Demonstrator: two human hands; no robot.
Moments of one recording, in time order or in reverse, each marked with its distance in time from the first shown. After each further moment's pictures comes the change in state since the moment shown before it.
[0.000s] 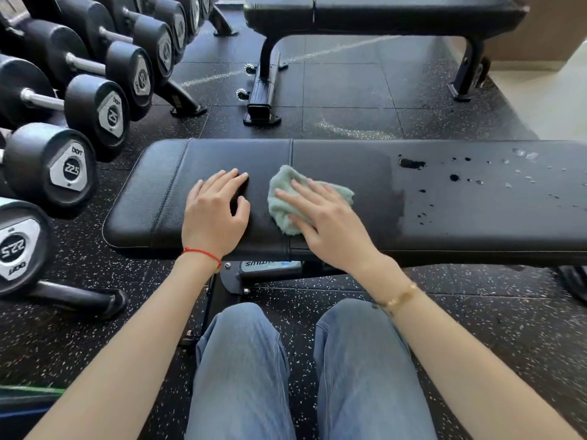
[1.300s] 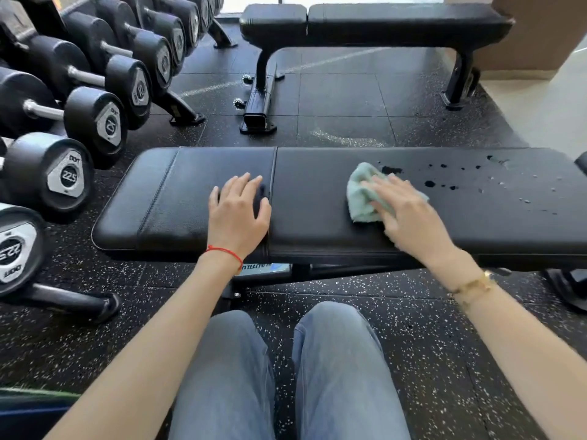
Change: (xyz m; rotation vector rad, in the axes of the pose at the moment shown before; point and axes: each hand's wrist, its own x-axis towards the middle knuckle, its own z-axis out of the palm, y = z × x) left_hand 0.003 0.063 0.019 0.040 -0.056 -0.037; right_hand -0.057 0.115 -0.067 -0.041 0.104 0.232
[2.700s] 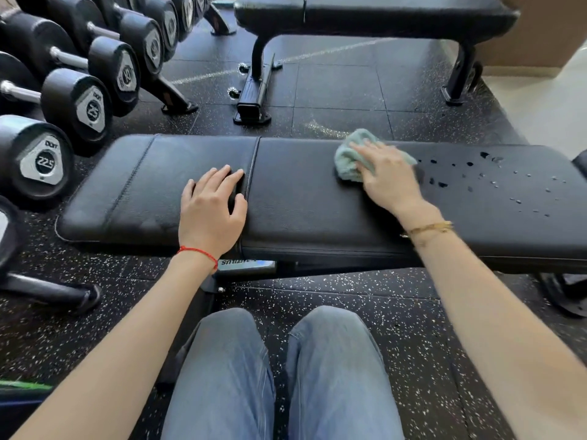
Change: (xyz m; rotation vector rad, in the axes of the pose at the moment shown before) left_hand -0.006 0.002 0.009 0.013 0.052 -0.014; right_hand 0.069 0.023 0.010 -0.032 0.019 0.064
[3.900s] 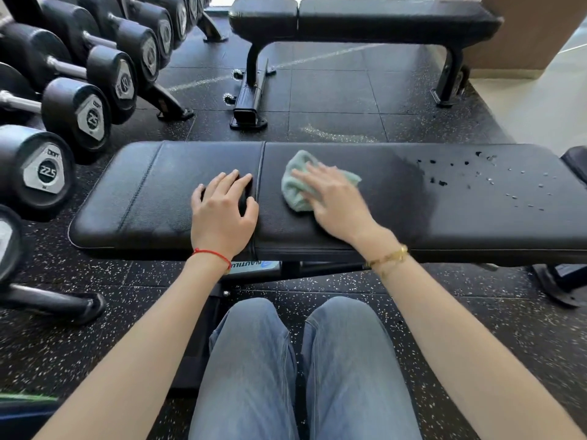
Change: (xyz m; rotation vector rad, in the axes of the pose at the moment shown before) left_hand 0.002 -0.004 -0.001 -0.005 0.004 -0.002; right_hand -0.032 -0.085 0.030 0.081 -0.090 -0.177
